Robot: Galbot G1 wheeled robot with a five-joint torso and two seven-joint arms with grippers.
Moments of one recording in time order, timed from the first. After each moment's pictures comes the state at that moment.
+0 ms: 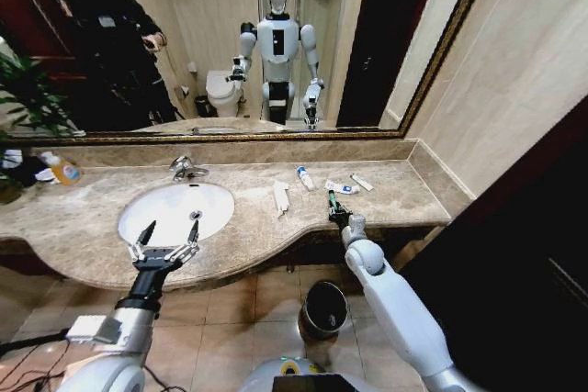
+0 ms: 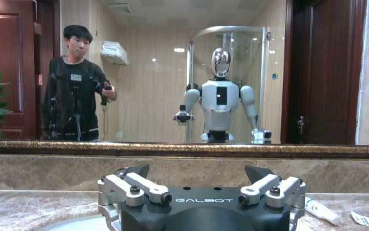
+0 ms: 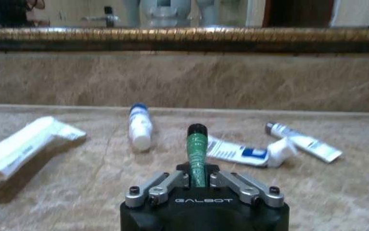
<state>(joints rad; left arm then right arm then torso) 1.84 -1.36 -0.82 -2.47 -0.37 0.04 0.05 -0.97 1.24 0.25 1.70 0.37 -0.29 0.23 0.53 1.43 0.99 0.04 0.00</state>
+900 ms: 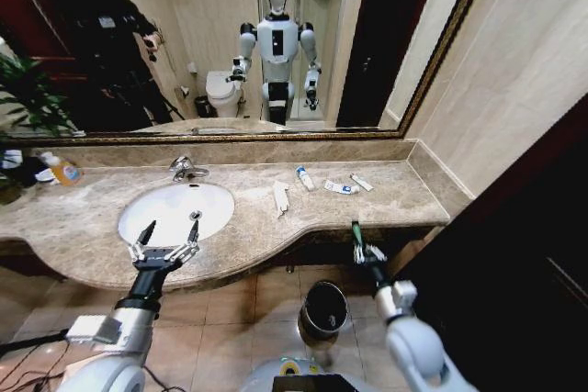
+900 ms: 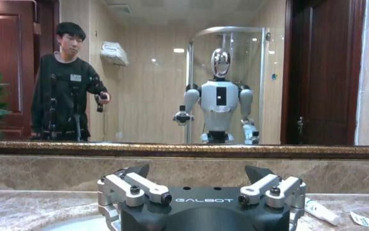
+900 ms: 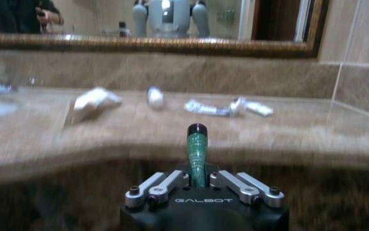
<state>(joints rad) 1.84 -1.36 -0.82 -2.47 -0.37 0.04 0.05 -1.71 1.32 0.45 2.03 0.13 0.08 0.11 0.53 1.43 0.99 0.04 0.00</state>
